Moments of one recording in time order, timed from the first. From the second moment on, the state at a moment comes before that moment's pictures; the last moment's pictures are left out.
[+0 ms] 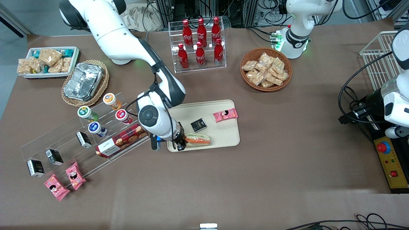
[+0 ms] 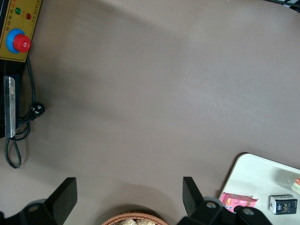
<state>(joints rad) 0.64 0.66 -0.09 -1.56 0.32 2.31 1.80</state>
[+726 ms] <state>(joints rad) 0.70 0.72 -0.10 -1.57 0.32 2.31 1.80</state>
